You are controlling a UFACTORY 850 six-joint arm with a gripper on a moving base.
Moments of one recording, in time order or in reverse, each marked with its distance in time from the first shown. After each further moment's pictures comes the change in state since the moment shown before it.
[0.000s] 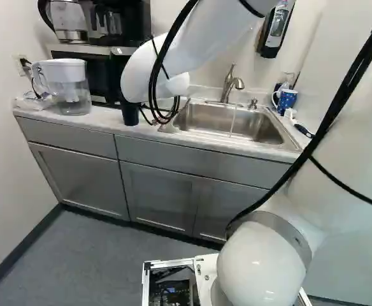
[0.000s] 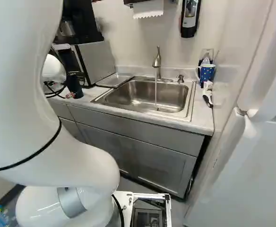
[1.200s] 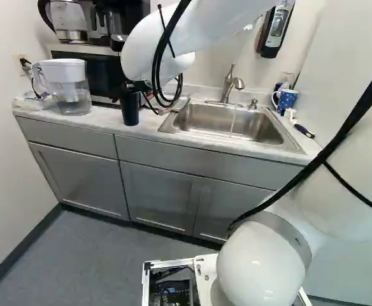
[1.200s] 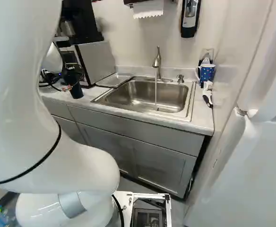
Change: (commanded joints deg) arm -0.5 4.5 -3.4 0.0 -16.6 0.0
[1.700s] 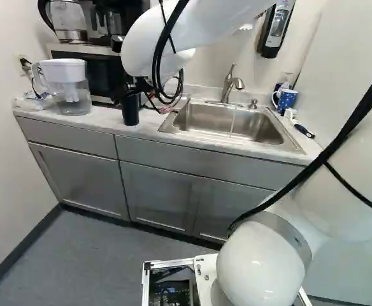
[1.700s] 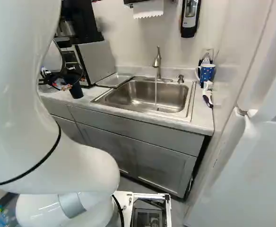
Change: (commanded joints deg) arm -0.4 0.3 -1.6 0.0 -6.3 0.0
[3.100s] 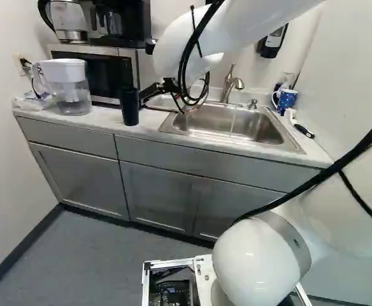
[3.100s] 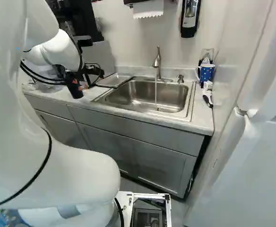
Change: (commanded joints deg) arm -9.8 4.7 4.1 0.0 -0.7 0.0
